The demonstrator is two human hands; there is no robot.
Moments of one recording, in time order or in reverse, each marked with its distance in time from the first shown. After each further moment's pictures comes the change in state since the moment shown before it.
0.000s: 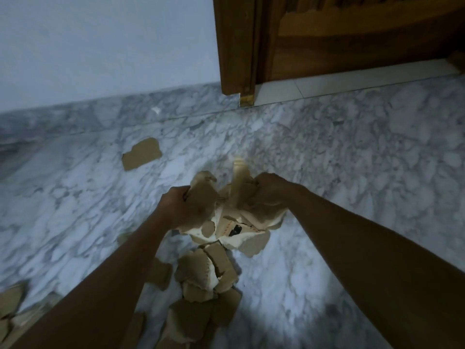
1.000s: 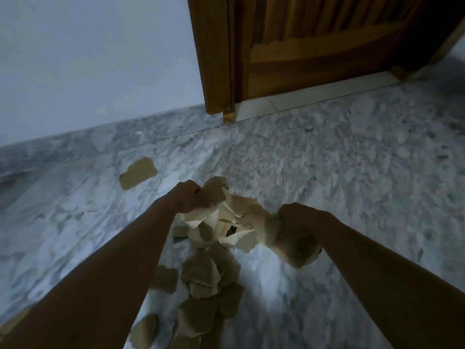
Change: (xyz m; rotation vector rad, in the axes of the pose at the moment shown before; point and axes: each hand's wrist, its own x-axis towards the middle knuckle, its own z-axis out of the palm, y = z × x) left_hand 0.018 0.049 -0.023 0.344 -0.219 0.167; right_hand -0.109 0.041 0.023 -0.083 -0.078 0.177
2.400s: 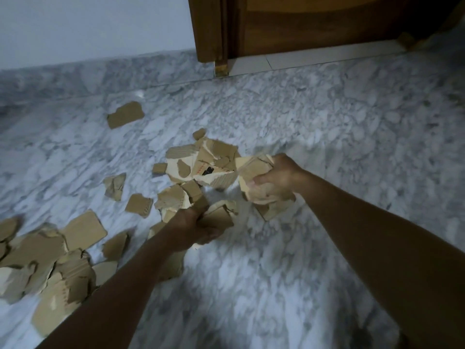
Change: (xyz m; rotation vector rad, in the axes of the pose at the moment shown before) left_hand -0.162 0.029 0.204 -0.553 0.021 0.075; right_hand -0.026 0.046 0.059 0.550 0.343 -0.079
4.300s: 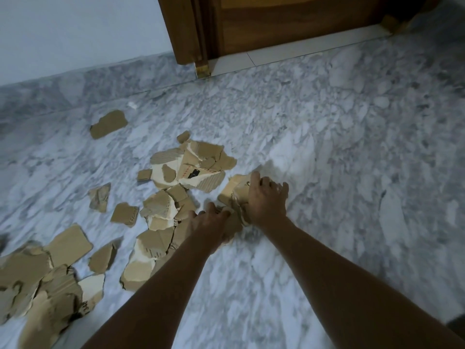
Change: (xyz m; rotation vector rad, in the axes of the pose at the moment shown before) left_hand 0.035 0.030 0.072 1.081 0.063 0.071; right_hand -0.028 0.051 0.093 -0.606 0.612 -0.101
